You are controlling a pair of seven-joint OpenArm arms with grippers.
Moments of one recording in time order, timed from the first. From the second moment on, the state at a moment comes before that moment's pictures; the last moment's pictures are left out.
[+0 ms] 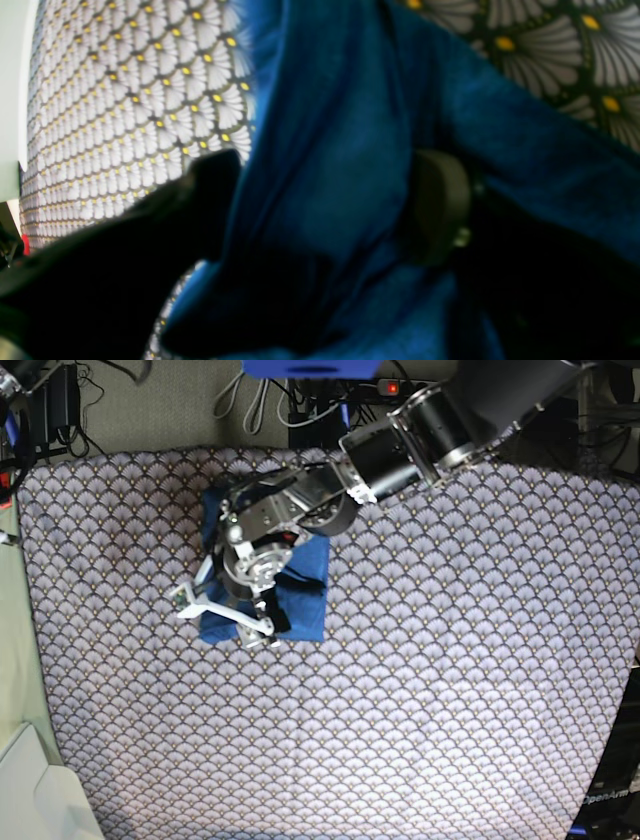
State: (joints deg) left arm -23.8 6.2 60.9 68.6 13.5 -0.4 53.3; right arm -10.8 20.2 52.1 107.7 32.6 25.9 -67.5
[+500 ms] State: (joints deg) left arm -27.8 1.7 47.7 84.5 12.8 -0.8 61.9; right arm -10.3 16.5 48.2 108.0 32.9 25.9 -67.6
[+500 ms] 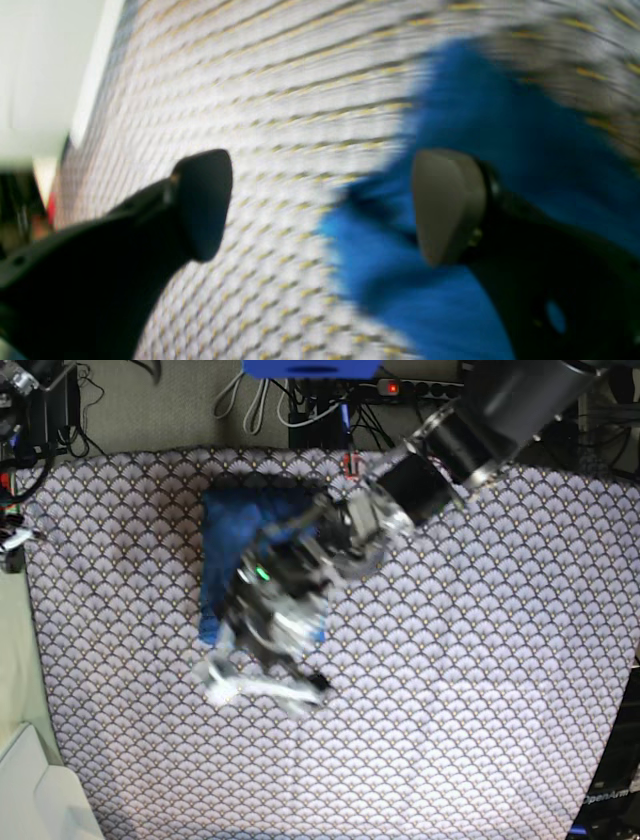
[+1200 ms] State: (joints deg) left arm 18.1 -17.3 -22.1 110.8 12.8 -0.7 61.1; right arm -14.6 3.7 21.5 113.5 31.8 39.7 -69.0
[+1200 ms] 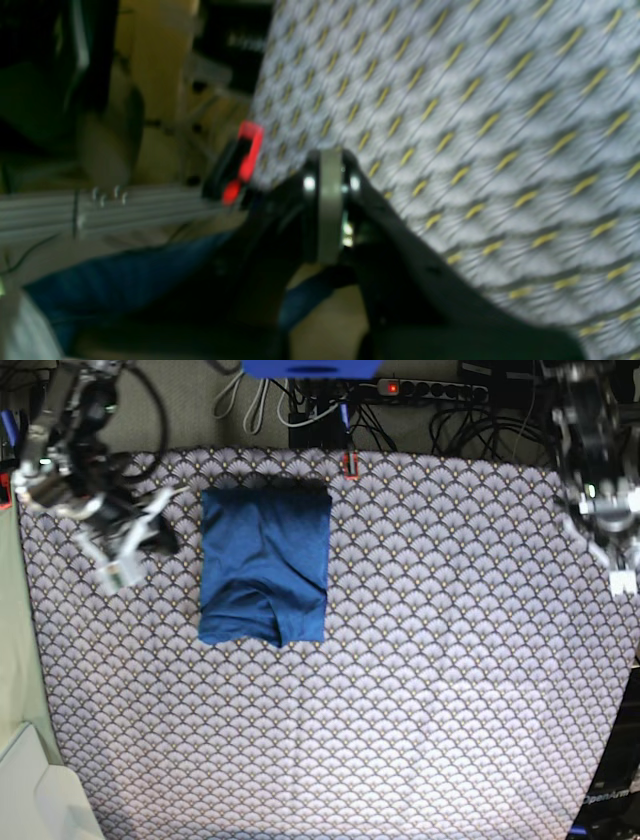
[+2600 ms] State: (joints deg) left arm 44.3 -13.9 -10.3 88.2 3.8 -0.6 32.3; right arm -27.0 11.2 7.6 113.6 31.8 39.7 -63.4
